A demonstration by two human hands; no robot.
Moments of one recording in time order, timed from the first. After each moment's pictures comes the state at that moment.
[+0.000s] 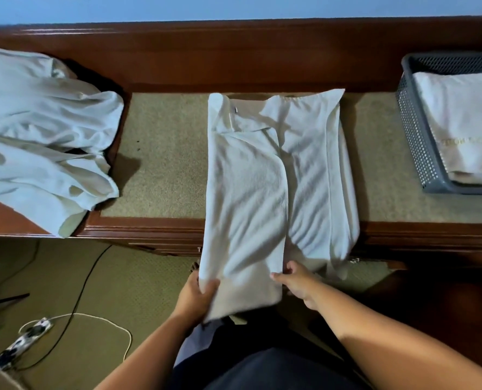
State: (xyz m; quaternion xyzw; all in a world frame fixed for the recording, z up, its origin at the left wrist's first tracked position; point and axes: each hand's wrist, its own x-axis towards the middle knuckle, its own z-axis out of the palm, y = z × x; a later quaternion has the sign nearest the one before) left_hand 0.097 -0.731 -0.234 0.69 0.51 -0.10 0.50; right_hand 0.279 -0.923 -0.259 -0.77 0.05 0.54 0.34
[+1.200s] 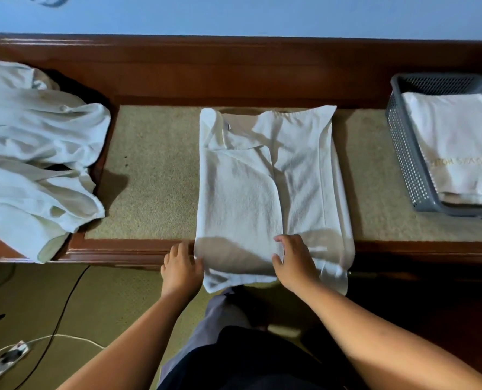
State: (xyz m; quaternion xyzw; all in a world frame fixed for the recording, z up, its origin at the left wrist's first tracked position) left_hand 0.175 -0.669 -0.233 0.83 0.45 -0.07 0.32; right_hand 0.334 -0.885 -0.232 -0.91 -0.21 0.25 0.25
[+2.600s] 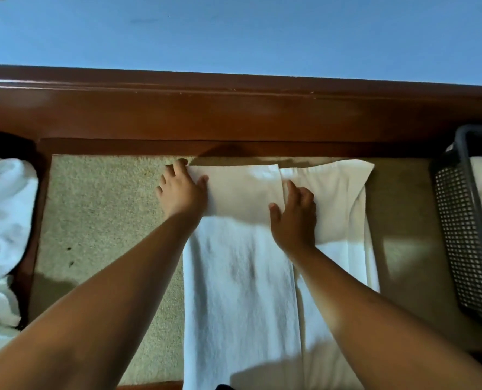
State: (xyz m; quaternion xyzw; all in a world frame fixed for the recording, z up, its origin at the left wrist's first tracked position) left_hand 0.556 -0.446 -0.261 0.85 0.45 -0.02 0.25; right_hand 0.616 -0.671 -0.282 -0.97 -0.13 0.11 0.19
